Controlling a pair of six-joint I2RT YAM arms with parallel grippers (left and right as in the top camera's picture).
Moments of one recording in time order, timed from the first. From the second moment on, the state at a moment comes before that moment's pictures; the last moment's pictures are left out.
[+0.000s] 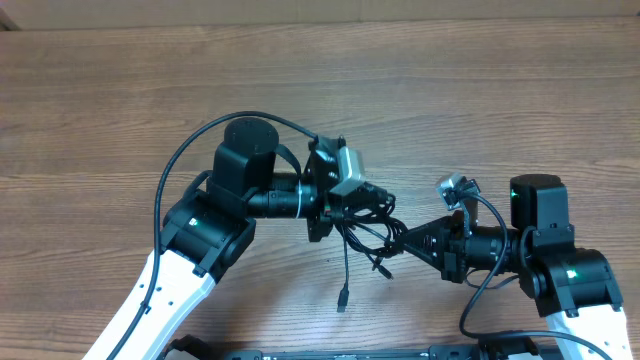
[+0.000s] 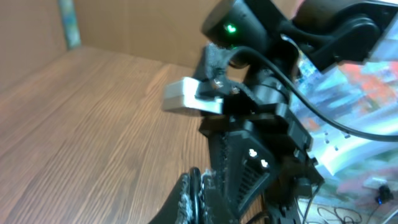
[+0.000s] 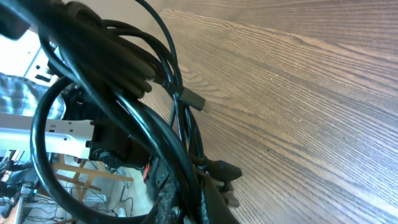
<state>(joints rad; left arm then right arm) -0.54 1.18 1.09 -0.30 0.93 0.14 0.13 0.88 0.83 -0.91 -0.99 -0.08</state>
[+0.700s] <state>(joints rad) -0.26 1.01 1.09 -0.11 0.67 -0.26 0.13 0.95 0.85 -0.94 -0.43 0.54</state>
